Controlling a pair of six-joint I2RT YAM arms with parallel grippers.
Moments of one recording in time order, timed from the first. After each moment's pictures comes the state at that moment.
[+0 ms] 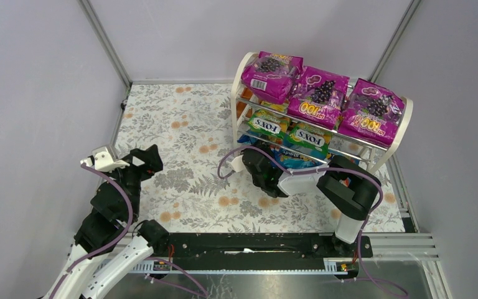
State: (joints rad) left arm -0.66 0.27 0.76 -0.50 -0.79 -0.40; right arm 0.96 1.77 0.81 0.53 0.82 -1.62
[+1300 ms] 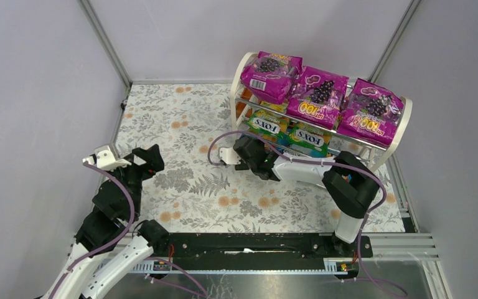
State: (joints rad) left arm -0.66 0.28 0.76 -0.50 -0.78 -0.40; right arm 0.92 1.80 1.07 -0.06 0.45 -0.91
